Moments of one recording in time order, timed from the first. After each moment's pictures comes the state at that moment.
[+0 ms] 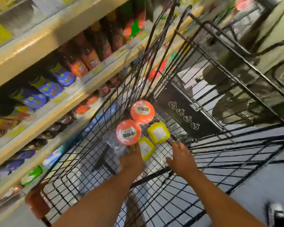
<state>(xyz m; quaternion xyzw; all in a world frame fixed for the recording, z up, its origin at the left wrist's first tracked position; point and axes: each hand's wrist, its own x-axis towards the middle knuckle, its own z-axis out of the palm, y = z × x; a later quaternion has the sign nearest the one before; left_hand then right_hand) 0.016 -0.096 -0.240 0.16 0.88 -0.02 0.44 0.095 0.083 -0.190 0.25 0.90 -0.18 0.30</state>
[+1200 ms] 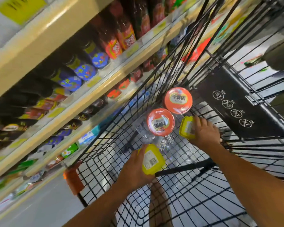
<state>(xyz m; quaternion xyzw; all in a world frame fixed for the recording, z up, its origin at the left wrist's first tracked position) 0.034 -0.223 -0.217 0.11 0.87 0.24 0.42 0.021 0.093 -0.286 0.16 0.93 -0.07 0.32</state>
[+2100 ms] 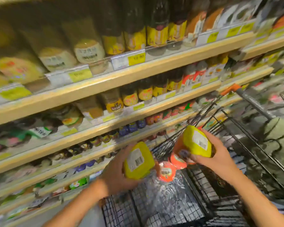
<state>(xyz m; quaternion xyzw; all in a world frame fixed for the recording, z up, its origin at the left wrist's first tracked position) -0.034 -0.296 0.080 0.14 0.84 0.49 0.19 -0.023 0.061 0.093 0.07 0.85 -0.53 0.02</state>
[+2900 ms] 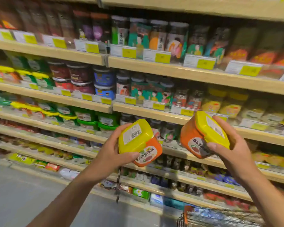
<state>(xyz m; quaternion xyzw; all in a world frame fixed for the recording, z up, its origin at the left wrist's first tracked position) 0.199 -0.682 0.268 -0.06 0.69 0.71 -0.15 0.033 -0.385 0.308 -0.27 0.71 -0.65 0.03</state>
